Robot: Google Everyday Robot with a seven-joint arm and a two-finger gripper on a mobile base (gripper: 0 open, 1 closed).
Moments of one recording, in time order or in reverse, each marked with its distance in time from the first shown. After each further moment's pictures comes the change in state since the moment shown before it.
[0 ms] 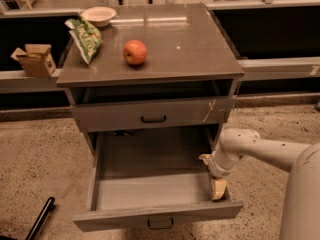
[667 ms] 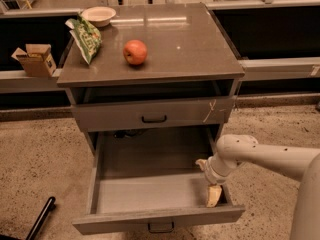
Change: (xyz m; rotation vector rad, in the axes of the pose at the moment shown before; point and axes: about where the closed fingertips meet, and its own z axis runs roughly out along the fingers) arm -0.033 0.024 -0.001 -0.001 -0.040 0.080
